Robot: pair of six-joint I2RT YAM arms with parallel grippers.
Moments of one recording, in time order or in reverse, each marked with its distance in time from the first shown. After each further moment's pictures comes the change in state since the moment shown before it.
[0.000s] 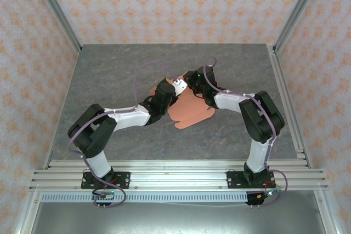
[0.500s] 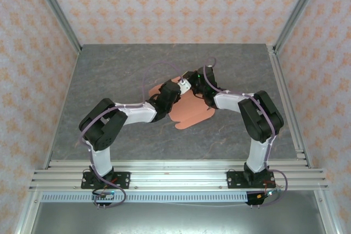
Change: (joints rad) left arm 0.000 0.125 0.081 0.001 -0.051 0.097; right arm 0.000 0.013 -0.006 0.028 -0.017 0.013
